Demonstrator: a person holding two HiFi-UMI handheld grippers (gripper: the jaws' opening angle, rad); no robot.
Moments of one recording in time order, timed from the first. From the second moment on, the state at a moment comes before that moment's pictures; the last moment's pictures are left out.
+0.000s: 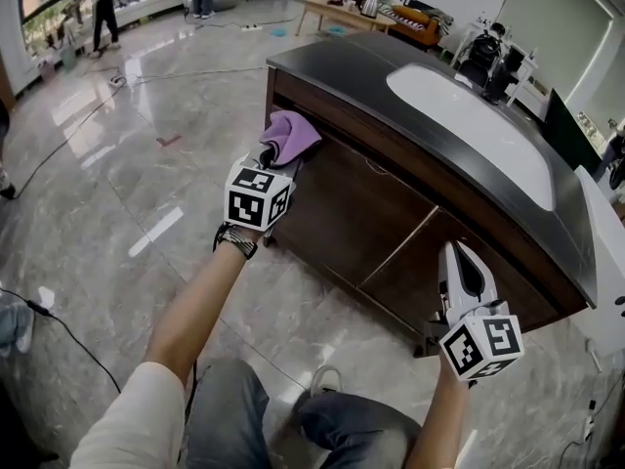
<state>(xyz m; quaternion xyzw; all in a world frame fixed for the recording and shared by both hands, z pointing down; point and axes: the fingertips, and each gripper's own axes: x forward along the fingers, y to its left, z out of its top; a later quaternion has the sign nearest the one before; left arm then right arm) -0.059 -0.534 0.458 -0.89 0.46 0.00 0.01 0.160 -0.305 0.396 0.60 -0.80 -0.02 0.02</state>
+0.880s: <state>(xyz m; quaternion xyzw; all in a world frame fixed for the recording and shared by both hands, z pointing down) 0.109 -0.414 0.445 -0.96 0.26 0.00 0.03 0.247 -0.226 0.404 0.71 -0.71 0.00 0.03</state>
